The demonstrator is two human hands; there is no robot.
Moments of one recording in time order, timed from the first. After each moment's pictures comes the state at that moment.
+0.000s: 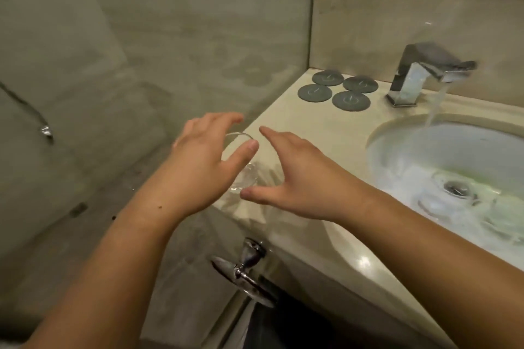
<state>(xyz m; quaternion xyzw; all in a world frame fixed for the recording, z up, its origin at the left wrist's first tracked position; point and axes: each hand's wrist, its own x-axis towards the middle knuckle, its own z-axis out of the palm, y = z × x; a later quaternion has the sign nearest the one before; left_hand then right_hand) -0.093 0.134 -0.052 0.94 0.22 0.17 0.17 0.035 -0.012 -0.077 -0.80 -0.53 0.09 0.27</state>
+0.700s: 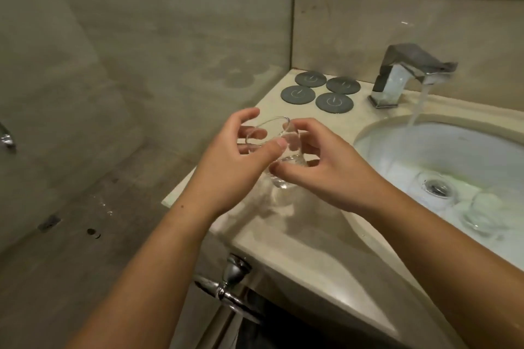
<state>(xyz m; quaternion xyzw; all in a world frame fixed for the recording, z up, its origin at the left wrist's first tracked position) -0.035 0.108 -0.074 0.79 0.21 0.22 0.53 0.082 -0.035 -0.091 -0.76 -0.38 0.16 0.51</state>
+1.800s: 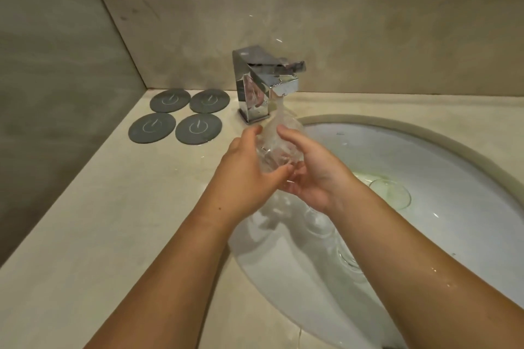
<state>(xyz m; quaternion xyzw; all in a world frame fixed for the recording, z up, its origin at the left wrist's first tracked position) 0.198 -0.003 -0.127 0.93 0.07 0.06 0.36 0.250 -0.136 -0.126 -0.54 0.09 0.32 0.78</state>
